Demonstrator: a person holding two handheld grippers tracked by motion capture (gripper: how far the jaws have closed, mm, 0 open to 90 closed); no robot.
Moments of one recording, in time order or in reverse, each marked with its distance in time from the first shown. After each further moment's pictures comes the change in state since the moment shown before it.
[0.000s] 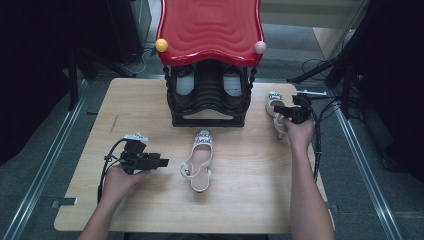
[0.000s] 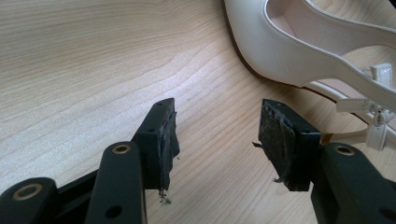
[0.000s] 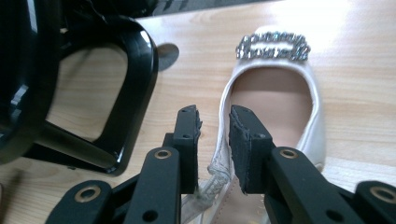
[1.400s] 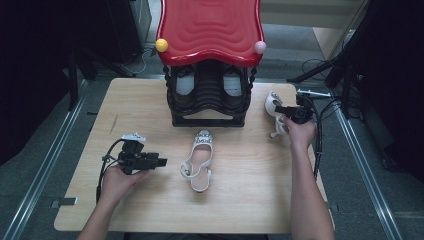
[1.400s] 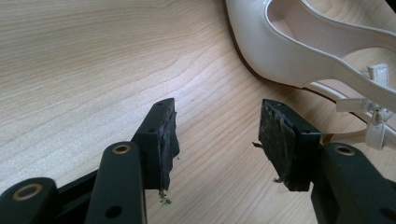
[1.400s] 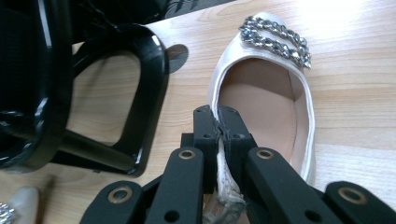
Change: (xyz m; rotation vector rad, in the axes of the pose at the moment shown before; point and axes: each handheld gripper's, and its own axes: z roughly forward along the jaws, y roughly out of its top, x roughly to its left) left arm 0.001 -0.001 -0.004 -0.018 0.002 0.003; right arm -0.006 0.001 -0.006 0.000 0.086 0.106
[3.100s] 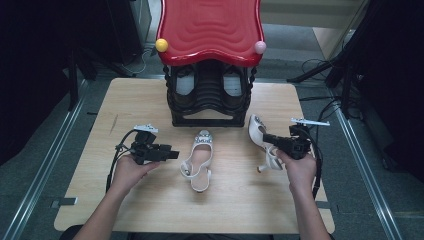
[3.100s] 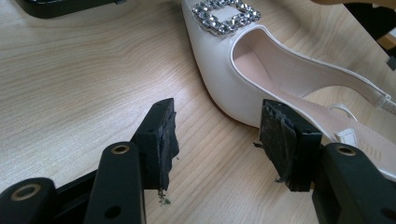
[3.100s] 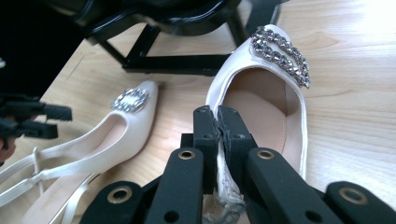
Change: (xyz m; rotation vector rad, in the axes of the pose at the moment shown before) left arm -0.009 0.033 0.022 -0.009 -0.089 0.054; right arm 0.077 -0.088 -0.077 0.055 0.178 -0.120
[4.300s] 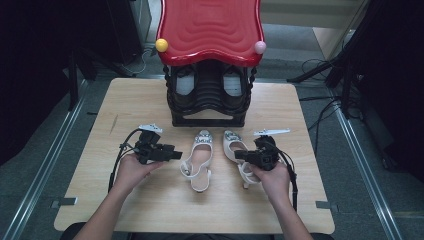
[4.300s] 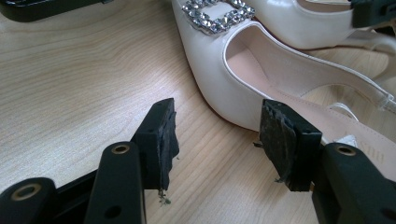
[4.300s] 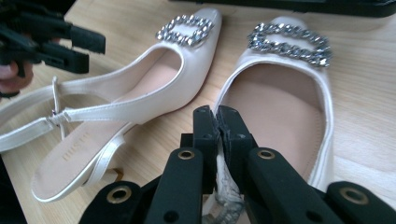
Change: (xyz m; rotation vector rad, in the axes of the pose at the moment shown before) left arm -0.004 0.004 0.008 0.023 -0.004 0.028; right arm 0.052 -0.033 0.056 0.200 0.071 -0.132
